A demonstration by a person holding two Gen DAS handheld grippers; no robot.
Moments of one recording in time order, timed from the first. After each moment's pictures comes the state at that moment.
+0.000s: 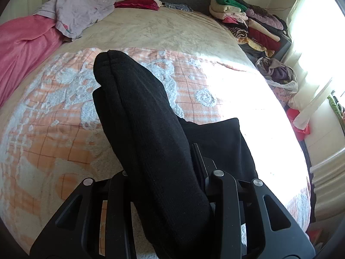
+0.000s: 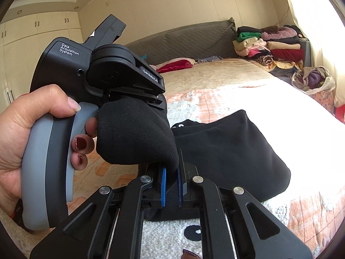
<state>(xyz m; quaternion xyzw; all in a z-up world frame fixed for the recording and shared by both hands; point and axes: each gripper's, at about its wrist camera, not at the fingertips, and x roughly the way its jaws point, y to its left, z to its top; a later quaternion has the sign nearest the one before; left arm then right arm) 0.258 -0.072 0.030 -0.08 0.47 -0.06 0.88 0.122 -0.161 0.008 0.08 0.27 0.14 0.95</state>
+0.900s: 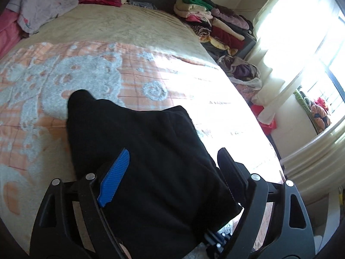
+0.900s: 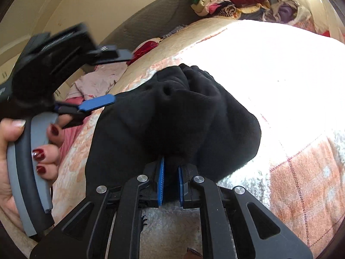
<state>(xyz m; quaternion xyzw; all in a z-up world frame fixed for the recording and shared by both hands) 0.265 -0.101 0.000 -0.14 0.44 -0.18 0.87 0.161 -0.258 -0.067 0.28 0.35 0.11 0.89</state>
